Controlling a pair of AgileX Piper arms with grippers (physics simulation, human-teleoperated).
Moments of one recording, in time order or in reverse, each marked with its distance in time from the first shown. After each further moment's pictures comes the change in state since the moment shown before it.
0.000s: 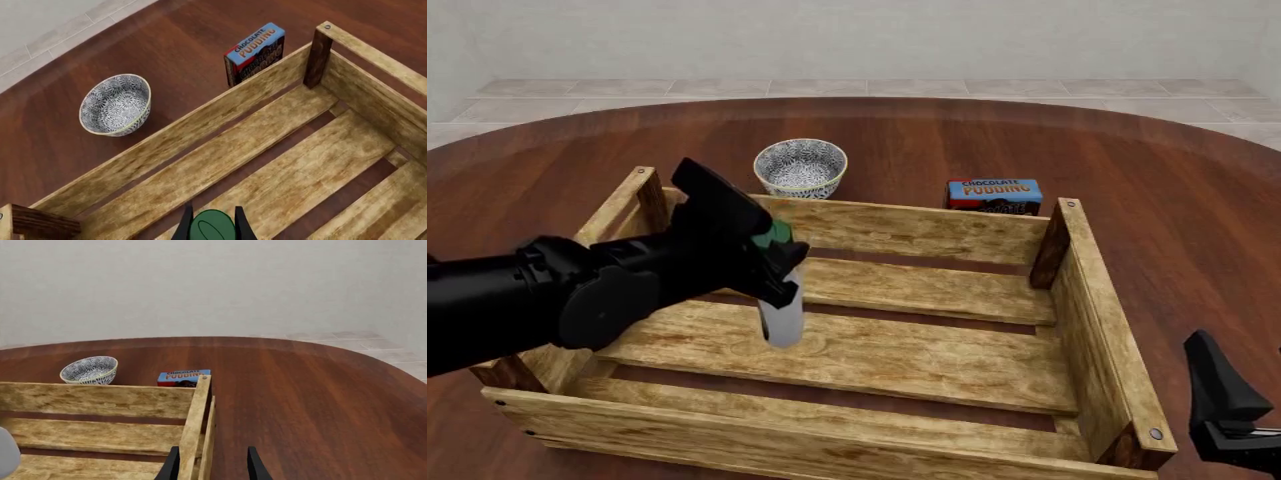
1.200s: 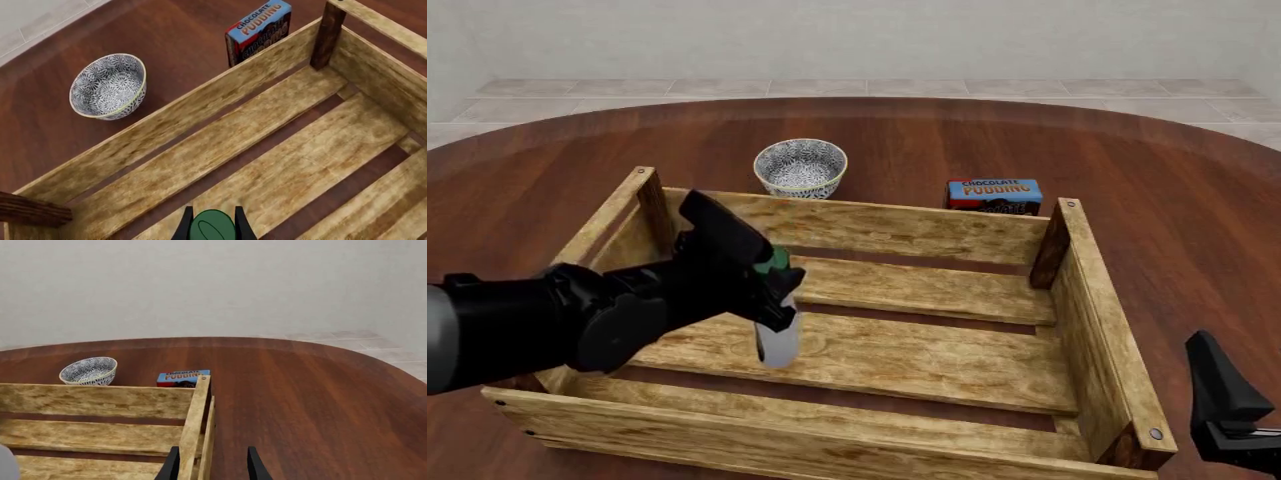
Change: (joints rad) left arm 0.013 0.058 0.073 -0.086 -0.003; right arm -0.004 -0.004 0.000 0.004 0.003
